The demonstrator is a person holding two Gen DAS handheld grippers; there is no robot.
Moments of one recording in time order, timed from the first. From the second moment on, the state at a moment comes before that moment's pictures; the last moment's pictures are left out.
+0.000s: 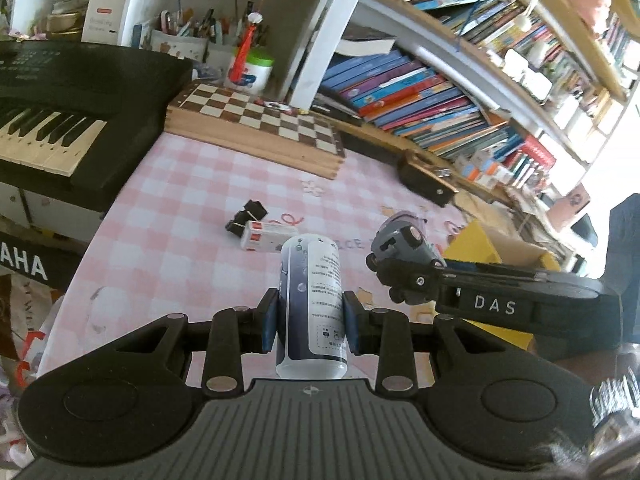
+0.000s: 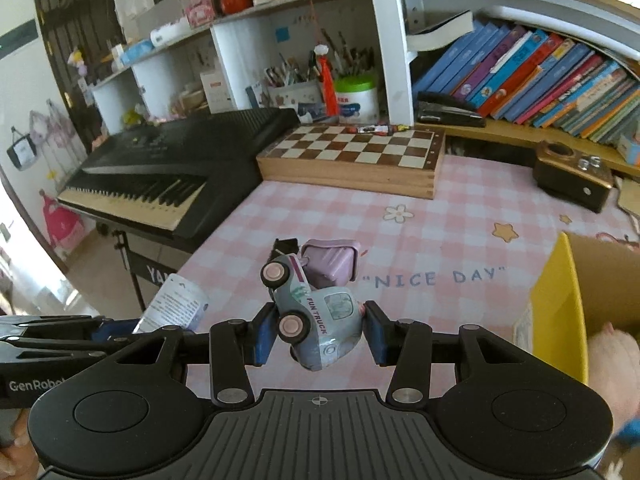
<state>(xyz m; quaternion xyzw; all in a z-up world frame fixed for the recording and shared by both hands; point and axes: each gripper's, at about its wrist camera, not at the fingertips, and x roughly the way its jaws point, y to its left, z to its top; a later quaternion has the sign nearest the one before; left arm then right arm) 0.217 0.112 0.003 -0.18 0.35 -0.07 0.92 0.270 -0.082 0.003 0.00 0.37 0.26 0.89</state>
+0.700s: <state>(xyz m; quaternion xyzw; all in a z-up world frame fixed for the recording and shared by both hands) 0.100 0.125 0.018 -0.21 0.35 -0.13 0.90 0.128 -0.106 0.012 0.03 0.38 0.20 0.90</state>
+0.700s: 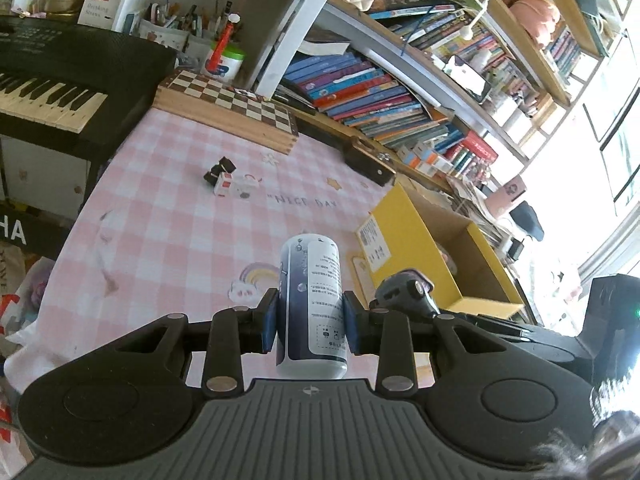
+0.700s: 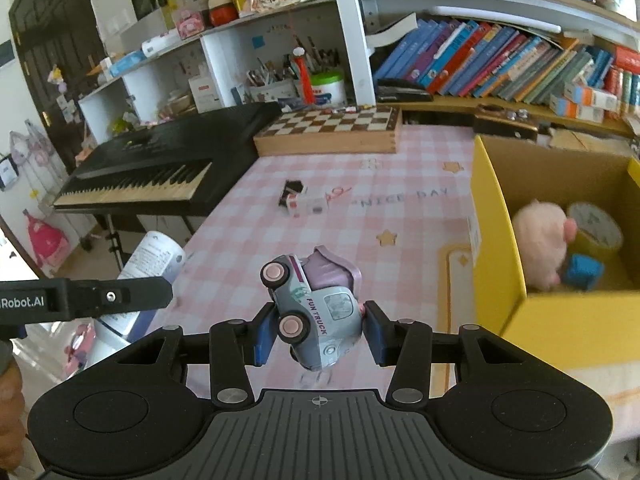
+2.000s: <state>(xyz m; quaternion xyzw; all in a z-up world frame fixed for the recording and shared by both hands) 0.053 0.024 -0.001 -0.15 0.41 -0.31 0.84 -0.008 -0.189 0.003 0.10 0.38 0.04 0.92</state>
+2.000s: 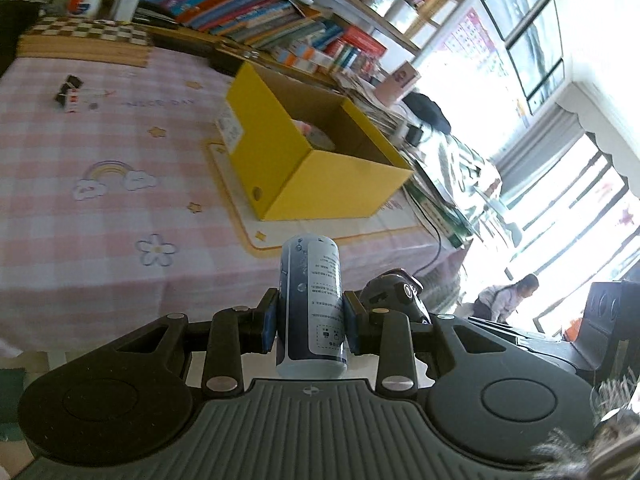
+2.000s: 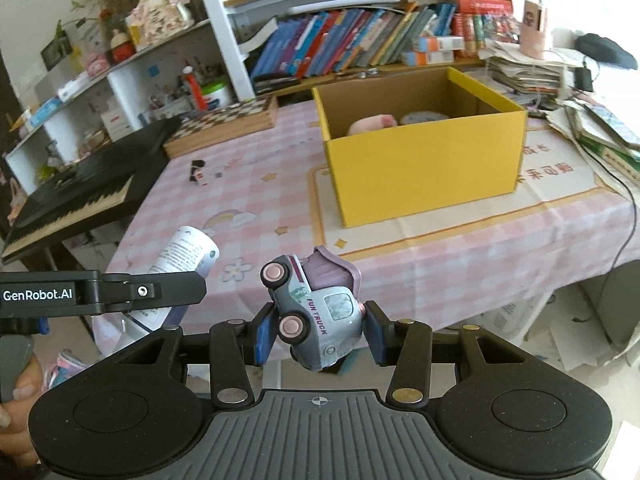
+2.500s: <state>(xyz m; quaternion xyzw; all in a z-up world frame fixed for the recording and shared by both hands) 0.079 -0.031 -0.001 -0.15 0.42 -0.32 0.84 0.015 -0.246 0.000 0.11 0.39 0.03 0.91</state>
